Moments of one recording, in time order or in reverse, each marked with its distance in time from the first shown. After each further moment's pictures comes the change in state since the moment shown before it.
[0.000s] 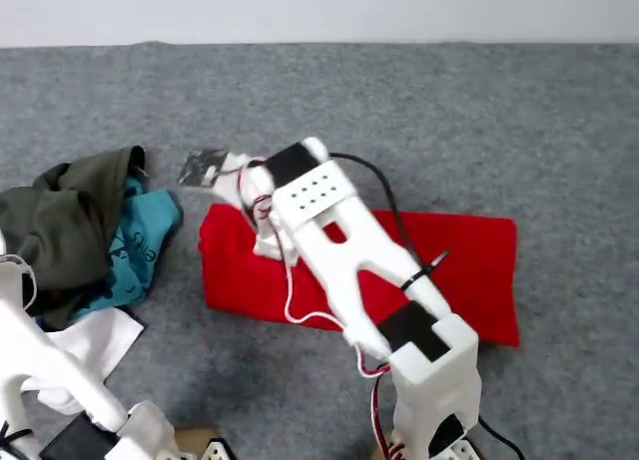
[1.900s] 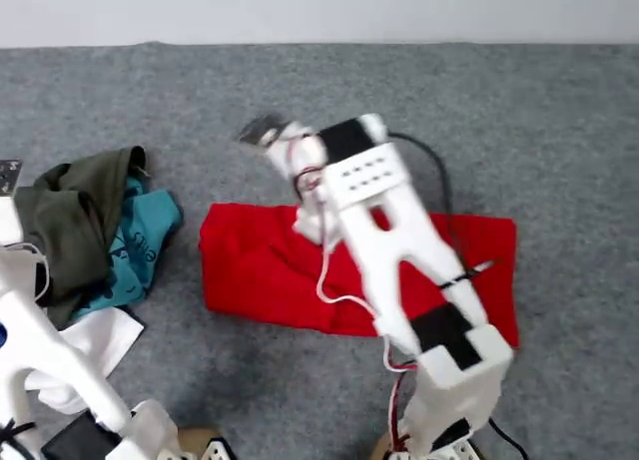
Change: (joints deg) left arm 4.8 0.0 -4.9 5.8 0.3; right arm 13.1 -8.0 -0.3 8.5 -10.1
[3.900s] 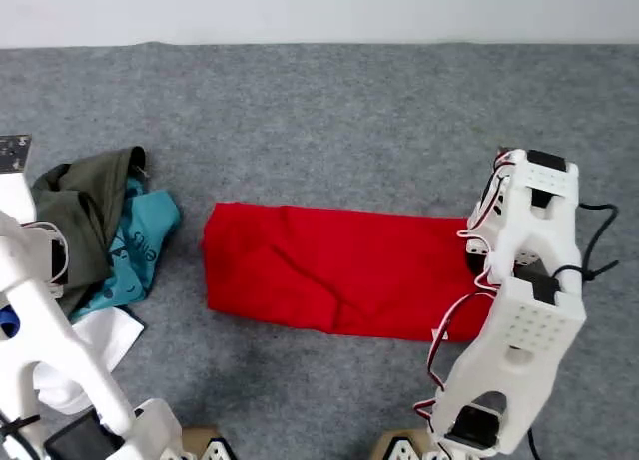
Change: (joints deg) left arm 6.7 0.0 -3.0 0.8 8.2; right arm 41.8 22.8 10.1 -15.1 -19.2
